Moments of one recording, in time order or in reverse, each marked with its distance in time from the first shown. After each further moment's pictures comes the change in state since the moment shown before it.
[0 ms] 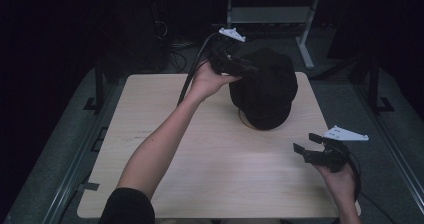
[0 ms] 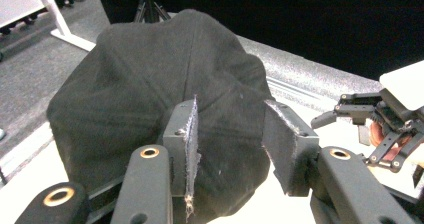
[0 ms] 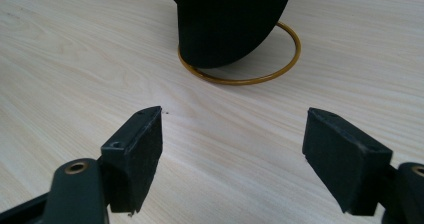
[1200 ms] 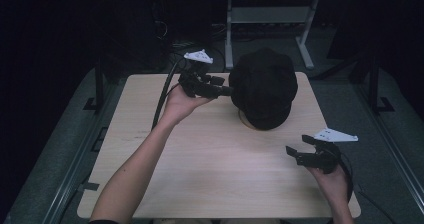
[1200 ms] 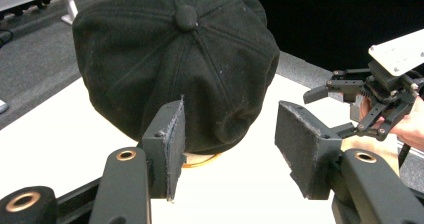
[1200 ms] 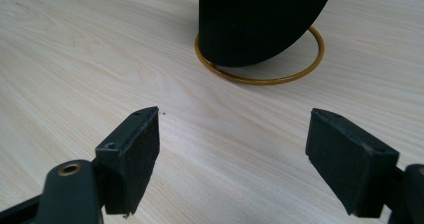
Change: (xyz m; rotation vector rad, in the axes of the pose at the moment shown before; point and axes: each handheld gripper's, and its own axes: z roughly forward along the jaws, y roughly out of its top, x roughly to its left) left arm -0.004 -0.072 -0.046 -0.030 0.023 -0.073; right arm 0.018 0.002 0.010 0.022 0.014 -0.027
